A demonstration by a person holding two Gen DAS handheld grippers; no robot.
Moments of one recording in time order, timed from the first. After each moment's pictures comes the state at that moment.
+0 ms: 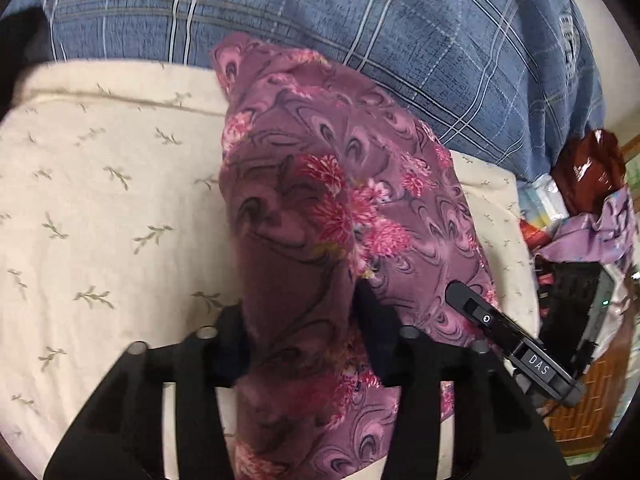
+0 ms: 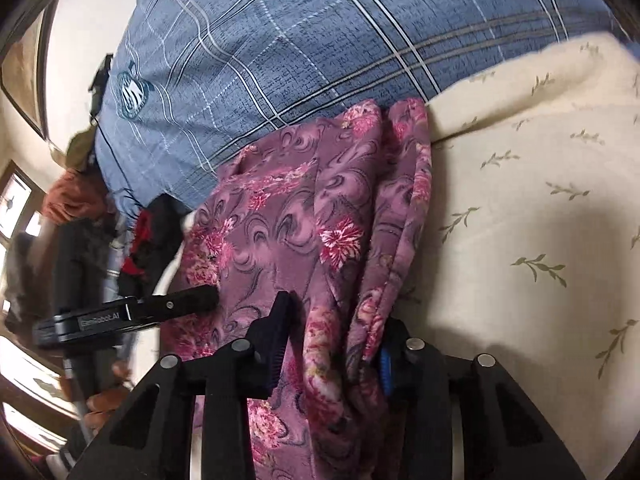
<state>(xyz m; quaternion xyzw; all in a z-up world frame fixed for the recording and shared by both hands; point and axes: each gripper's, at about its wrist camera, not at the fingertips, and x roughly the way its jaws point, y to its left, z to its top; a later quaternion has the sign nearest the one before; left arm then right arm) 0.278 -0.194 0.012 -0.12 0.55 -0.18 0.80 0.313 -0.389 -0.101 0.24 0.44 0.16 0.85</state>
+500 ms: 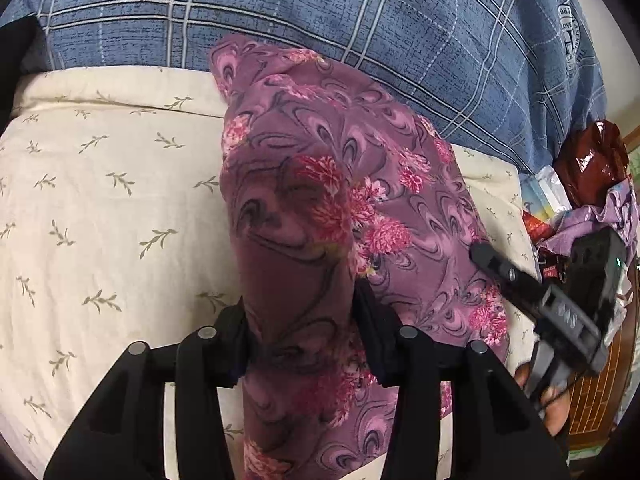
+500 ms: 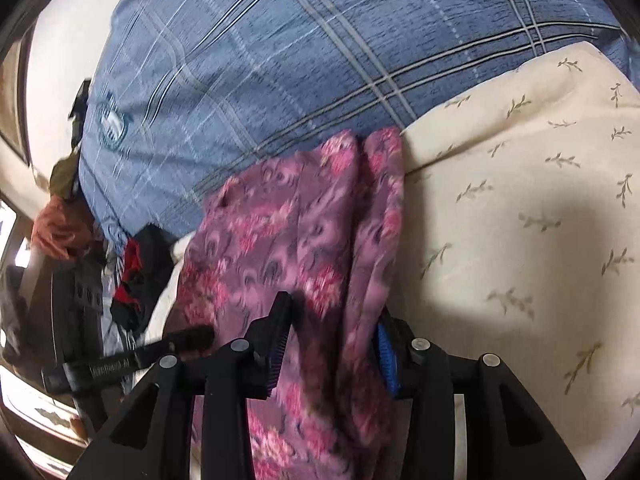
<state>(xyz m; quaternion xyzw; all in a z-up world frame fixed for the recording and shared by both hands) 0.284 -0.193 0.010 -0.11 0.57 -0.18 0.80 0.328 -0.410 -0.085 0.28 0.44 0.12 0.85</state>
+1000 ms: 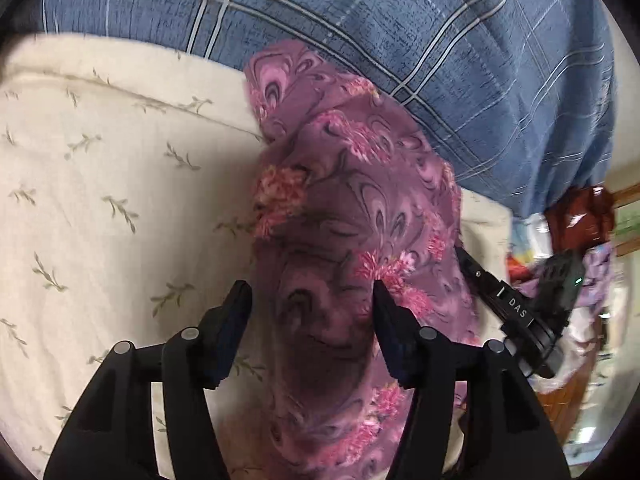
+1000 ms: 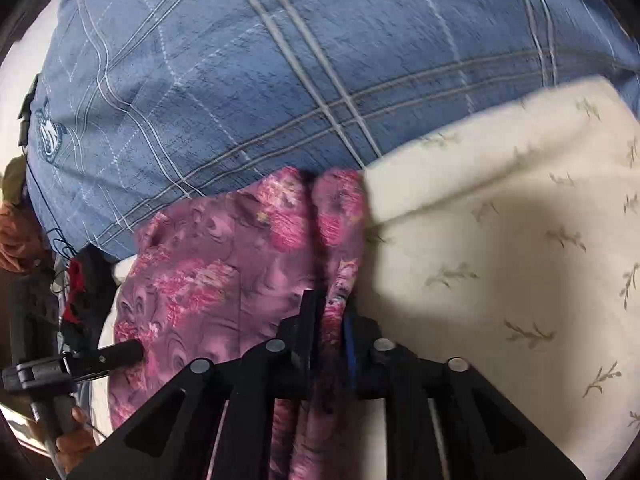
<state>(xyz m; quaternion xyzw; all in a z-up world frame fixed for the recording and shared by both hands) 0.336 -0.148 -0.004 -0.21 0.59 -0.20 0.75 0.379 -0.424 -0.091 0.25 0.46 0.06 0.85</state>
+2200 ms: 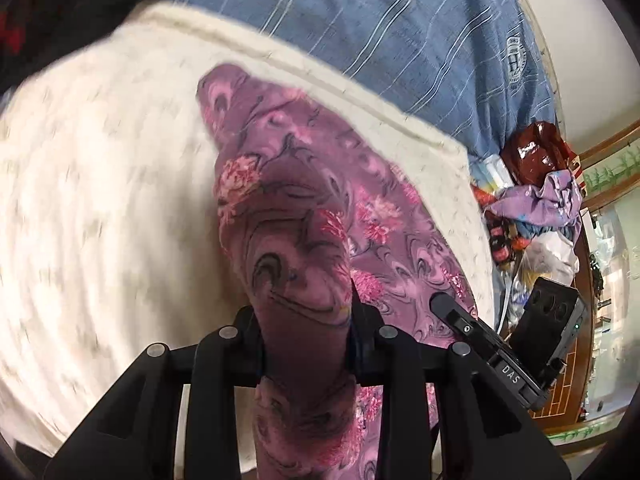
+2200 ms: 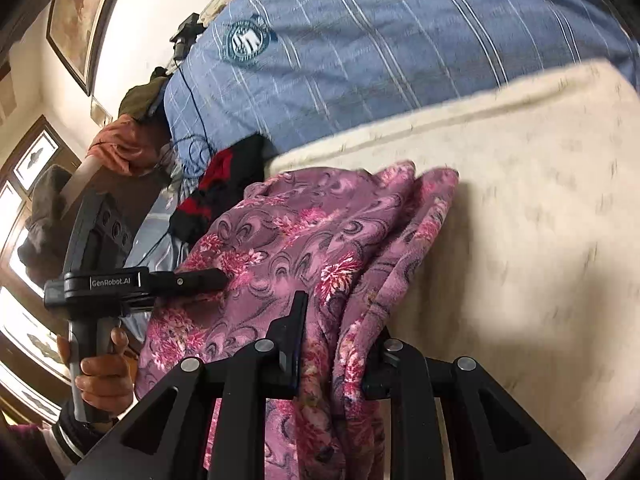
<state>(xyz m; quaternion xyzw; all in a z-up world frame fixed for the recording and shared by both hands) 0.121 -0.046 0.032 -0.20 0.56 -0.21 0.78 0.141 -0.290 -0.046 0.22 0.41 0.21 0.86</state>
